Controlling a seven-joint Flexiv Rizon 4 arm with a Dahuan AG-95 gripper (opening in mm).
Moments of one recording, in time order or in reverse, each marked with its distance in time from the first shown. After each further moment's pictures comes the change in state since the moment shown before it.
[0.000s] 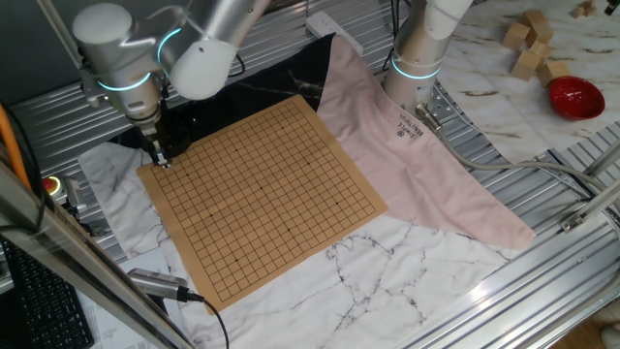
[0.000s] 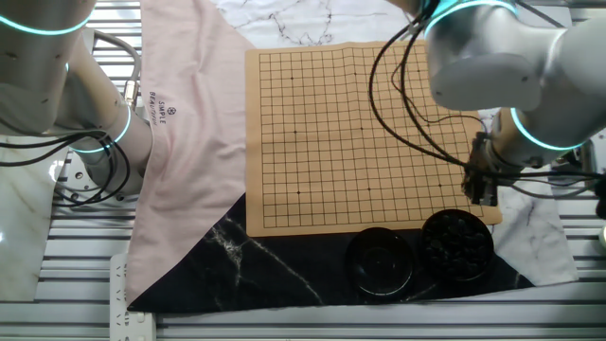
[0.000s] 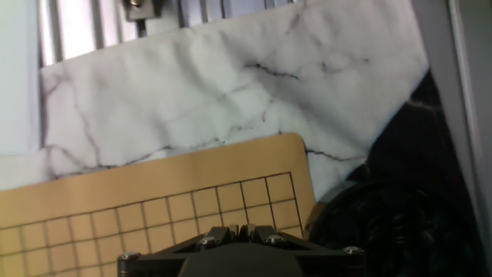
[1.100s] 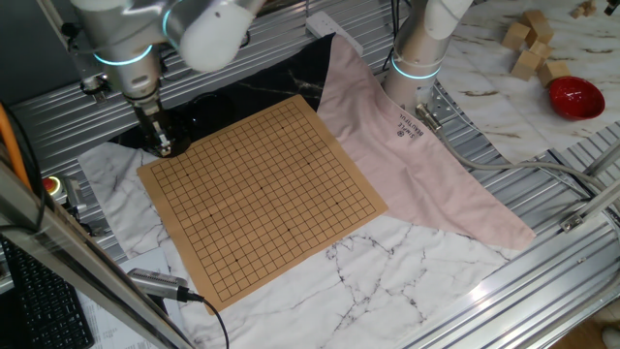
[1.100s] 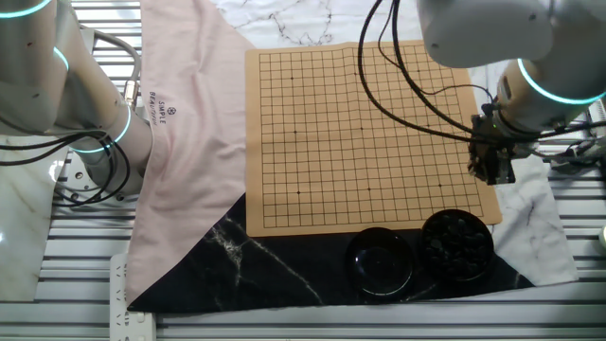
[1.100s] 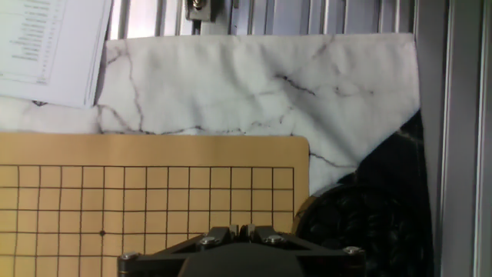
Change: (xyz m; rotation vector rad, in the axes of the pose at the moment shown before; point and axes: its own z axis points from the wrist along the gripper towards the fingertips) arm 0.001 0.011 -0.068 -0.003 0.002 -0.184
